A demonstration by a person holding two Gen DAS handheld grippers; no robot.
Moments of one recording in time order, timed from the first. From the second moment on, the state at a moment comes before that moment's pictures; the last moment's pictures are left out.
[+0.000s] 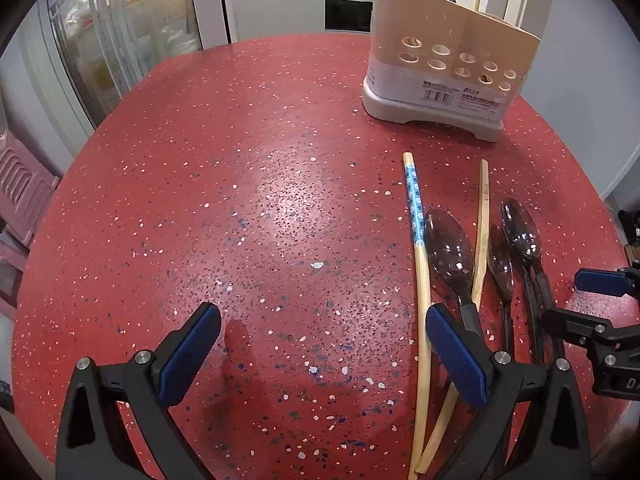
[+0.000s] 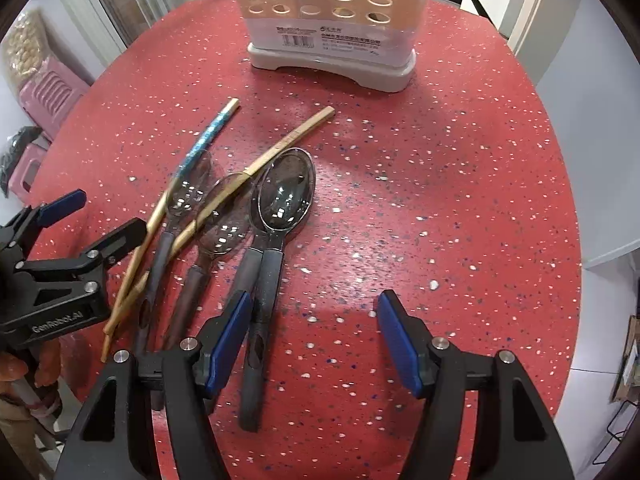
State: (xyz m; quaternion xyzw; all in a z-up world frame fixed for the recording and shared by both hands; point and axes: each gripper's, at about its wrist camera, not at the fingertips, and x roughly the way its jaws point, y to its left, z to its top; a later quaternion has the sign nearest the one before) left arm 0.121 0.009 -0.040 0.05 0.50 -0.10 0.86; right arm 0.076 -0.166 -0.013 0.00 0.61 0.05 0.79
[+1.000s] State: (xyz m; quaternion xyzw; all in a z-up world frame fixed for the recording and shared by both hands) left arm 0.153 -0.032 -0.036 0.09 0.53 -0.16 0.83; right arm 0.099 -0.149 -0.015 -0.05 0.62 0.08 0.78
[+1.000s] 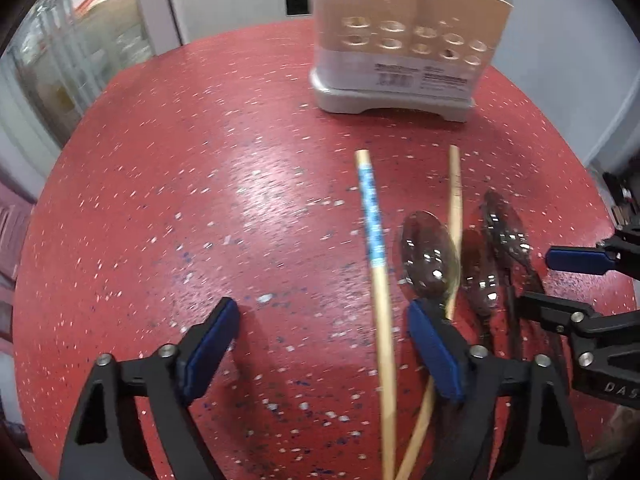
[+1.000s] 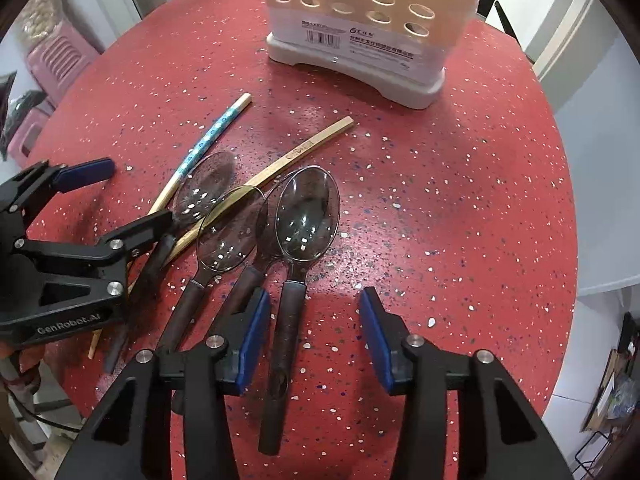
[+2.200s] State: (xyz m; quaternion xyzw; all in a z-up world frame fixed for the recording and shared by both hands) left arm 0.121 -0.025 0.046 0.01 0.45 -0.18 0.88; right arm 0.083 -0.251 0.052 0.15 0.51 0.18 0.83
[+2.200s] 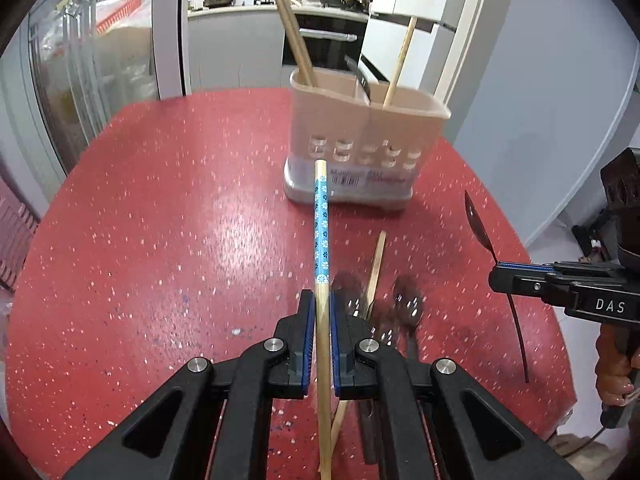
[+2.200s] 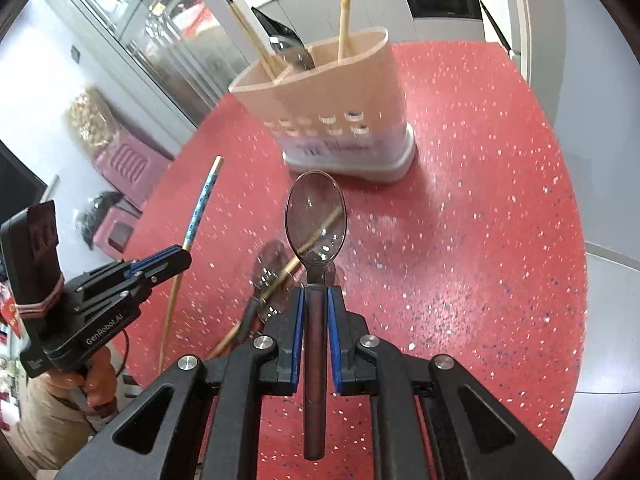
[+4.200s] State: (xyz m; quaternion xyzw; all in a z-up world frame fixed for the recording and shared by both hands) left arm 0.292 -0.071 0.123 -0.09 0.13 -0.06 0.99; right arm 0.246 -0.227 0.106 0.05 0.21 0.09 0.97
